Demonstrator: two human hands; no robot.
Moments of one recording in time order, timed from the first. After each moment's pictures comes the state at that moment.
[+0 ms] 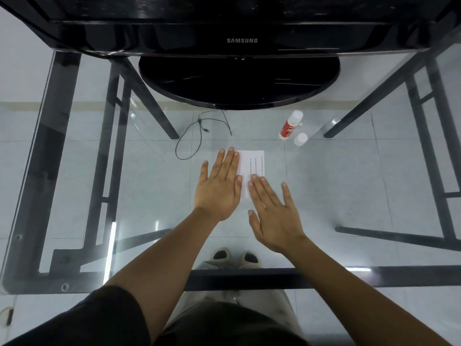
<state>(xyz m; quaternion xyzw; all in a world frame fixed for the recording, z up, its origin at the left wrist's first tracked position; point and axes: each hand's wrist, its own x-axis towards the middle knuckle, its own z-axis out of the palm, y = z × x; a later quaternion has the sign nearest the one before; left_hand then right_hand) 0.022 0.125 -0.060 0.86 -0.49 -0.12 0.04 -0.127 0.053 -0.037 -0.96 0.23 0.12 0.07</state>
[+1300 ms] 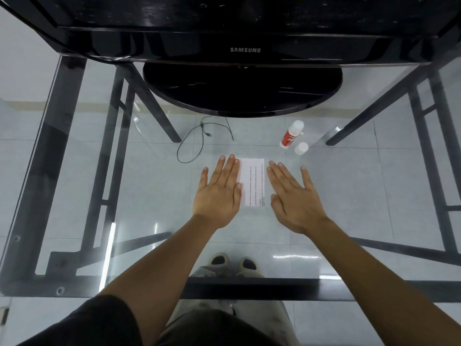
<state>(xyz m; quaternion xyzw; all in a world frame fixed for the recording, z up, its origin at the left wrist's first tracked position) 0.020 0.125 -0.058 0.86 -0.49 -0.12 0.07 -0.128 -0.017 -0.029 -0.97 0.19 0.11 0.07</state>
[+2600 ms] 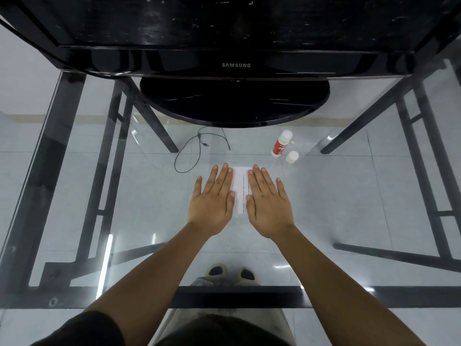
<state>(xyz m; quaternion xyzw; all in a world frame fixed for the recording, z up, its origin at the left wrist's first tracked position) 0.020 0.124 -0.055 0.86 -0.48 -0.15 0.06 -0.099 0.011 -0.049 -0.95 0.28 0.05 0.13</state>
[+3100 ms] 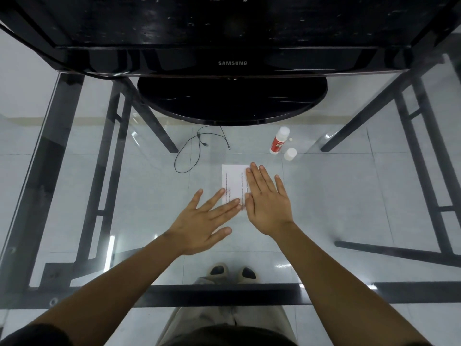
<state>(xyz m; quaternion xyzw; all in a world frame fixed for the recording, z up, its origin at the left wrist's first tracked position) 0.028 0.172 -0.046 0.71 -0.69 -0.12 -0.06 -0.100 0.009 -0.048 -0.95 0.27 0.07 0.12</state>
